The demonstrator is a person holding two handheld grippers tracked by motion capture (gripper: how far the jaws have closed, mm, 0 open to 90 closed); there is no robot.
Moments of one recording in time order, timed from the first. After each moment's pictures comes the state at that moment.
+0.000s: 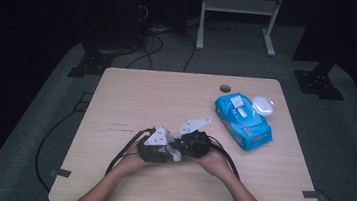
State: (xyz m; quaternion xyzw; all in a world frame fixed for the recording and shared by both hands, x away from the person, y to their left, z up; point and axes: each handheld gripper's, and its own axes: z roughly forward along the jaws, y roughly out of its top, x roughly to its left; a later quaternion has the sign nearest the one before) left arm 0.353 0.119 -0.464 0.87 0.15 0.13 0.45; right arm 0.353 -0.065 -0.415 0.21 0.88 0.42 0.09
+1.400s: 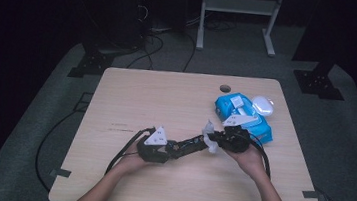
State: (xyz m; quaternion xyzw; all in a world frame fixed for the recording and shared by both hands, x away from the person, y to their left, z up) left arm 0.354 0.121 -0.462 0.88 0.14 0.13 0.44; right arm 0.369 -0.172 -0.413 0.32 0.84 0.42 0.13
